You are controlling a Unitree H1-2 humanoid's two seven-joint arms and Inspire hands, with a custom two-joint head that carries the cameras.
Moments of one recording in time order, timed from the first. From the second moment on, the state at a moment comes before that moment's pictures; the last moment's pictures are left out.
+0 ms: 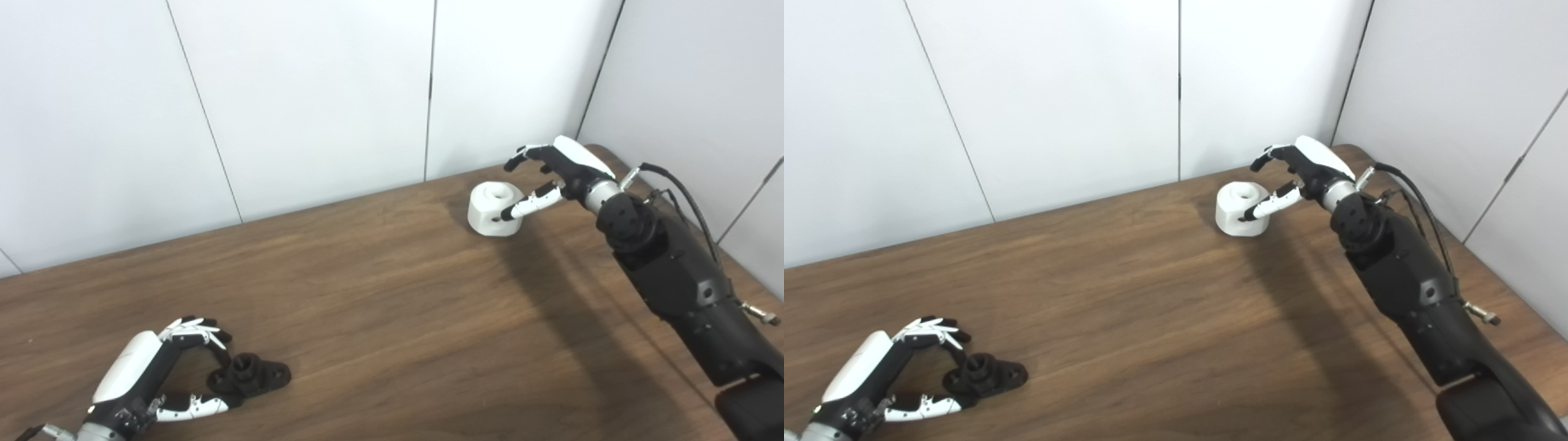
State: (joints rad) left arm -0.27 0.44 -0.24 0.22 0.42 -0.39 -0.16; right arm -0.44 -0.68 0.03 0.17 -0.45 0.31 0.21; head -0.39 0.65
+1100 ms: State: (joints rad) left arm -0.27 0.44 -0.24 0.23 0.39 -0.40 -0.17; right arm -0.44 -0.68 0.04 0.16 -0.46 0.33 0.23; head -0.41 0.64
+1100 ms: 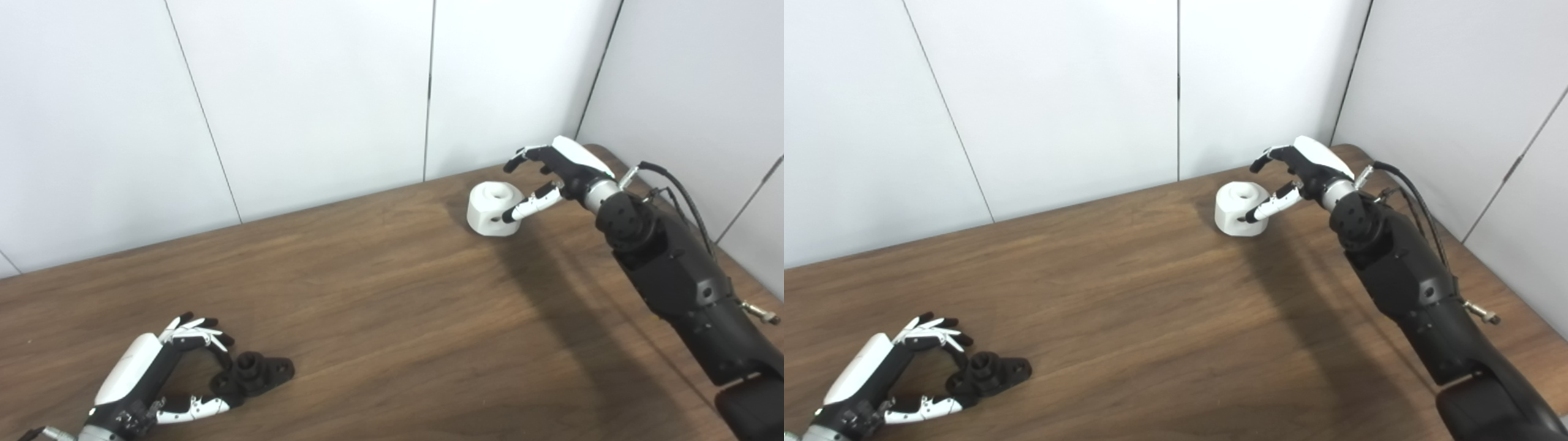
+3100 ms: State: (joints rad) left arm -0.26 0.44 -0.24 0.21 0.39 -0.39 -0.17; right arm -0.45 -0.67 0.03 0.18 -0.50 0.24 0.16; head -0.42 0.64
